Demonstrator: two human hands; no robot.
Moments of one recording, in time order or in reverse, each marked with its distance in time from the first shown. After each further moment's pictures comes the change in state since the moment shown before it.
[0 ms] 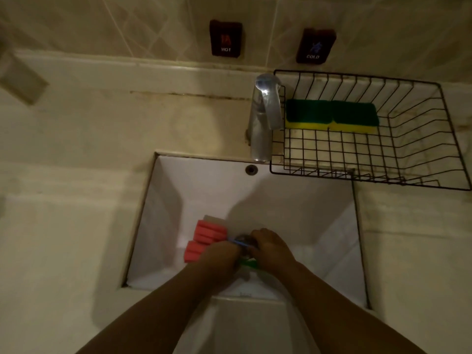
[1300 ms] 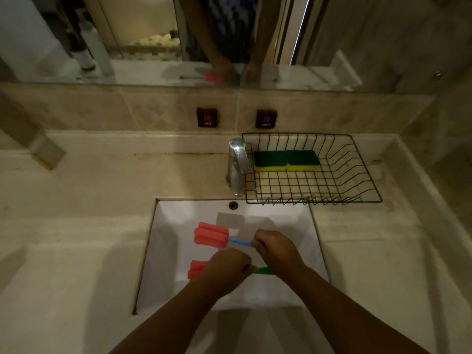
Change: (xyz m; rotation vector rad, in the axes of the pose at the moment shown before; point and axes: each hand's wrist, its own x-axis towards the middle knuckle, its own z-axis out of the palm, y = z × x) left_hand -0.041 0.087 -0.072 0.111 0.121 0.086; right_hand -0.073 -0.059 -0.112 -0.082 0.327 -0.056
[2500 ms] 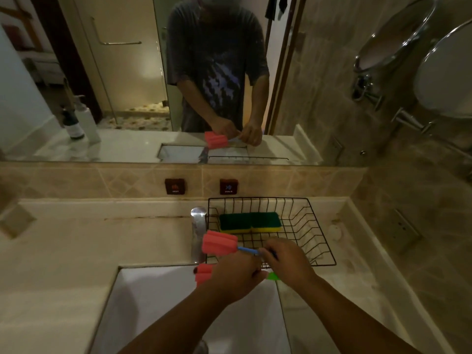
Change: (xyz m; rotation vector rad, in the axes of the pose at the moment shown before) left_hand 0.076 0.117 -0.102 0.096 0.391 0.330; right_hand 0.022 0.070 -0.160 -0.039 0.297 -0.057
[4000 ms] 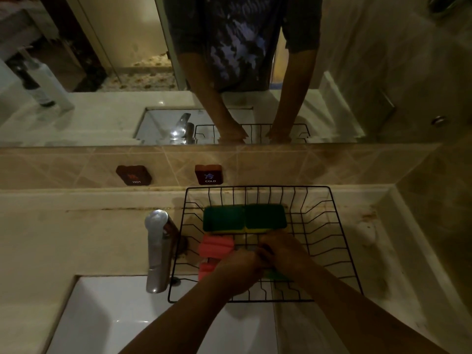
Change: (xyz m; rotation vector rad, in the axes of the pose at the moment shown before) left_hand 0.129 -0.062 0.104 -0.096 -0.284 -0.137; right_hand 0.115 0.135 0.087 0.015 -0.333 -0.075
